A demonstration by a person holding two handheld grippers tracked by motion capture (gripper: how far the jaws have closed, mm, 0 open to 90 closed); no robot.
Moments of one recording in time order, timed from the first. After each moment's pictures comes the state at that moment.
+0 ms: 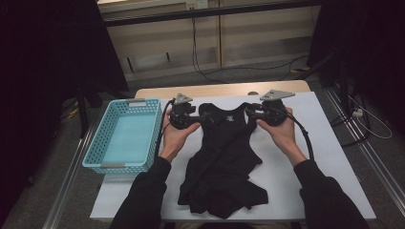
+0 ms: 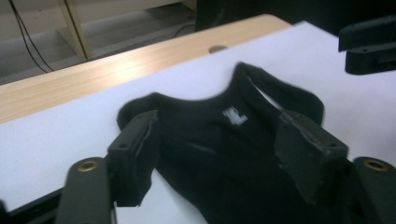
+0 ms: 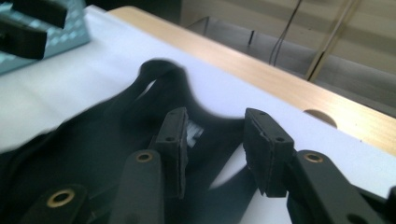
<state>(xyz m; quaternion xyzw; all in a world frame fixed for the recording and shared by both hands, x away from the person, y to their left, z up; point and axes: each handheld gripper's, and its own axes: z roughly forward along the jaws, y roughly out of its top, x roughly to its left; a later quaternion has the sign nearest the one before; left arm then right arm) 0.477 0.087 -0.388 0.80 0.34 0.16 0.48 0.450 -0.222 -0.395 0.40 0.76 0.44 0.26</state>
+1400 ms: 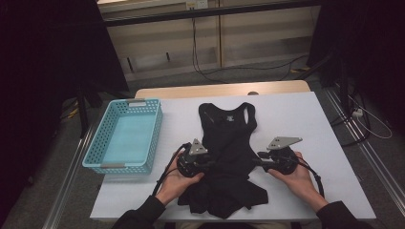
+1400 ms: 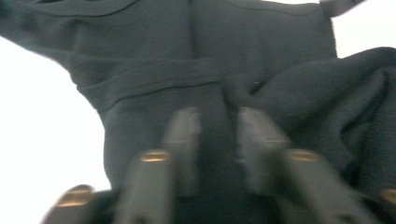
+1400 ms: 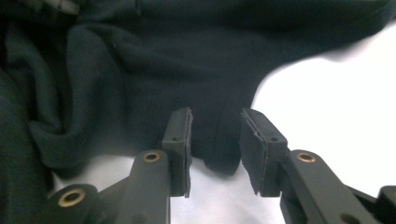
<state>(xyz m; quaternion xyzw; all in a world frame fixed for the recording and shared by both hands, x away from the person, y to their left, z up) 0.373 0.082 -0.441 0.88 0.26 0.10 0.38 0.343 -0.225 -0.458 0.37 0.83 0.39 0.16</state>
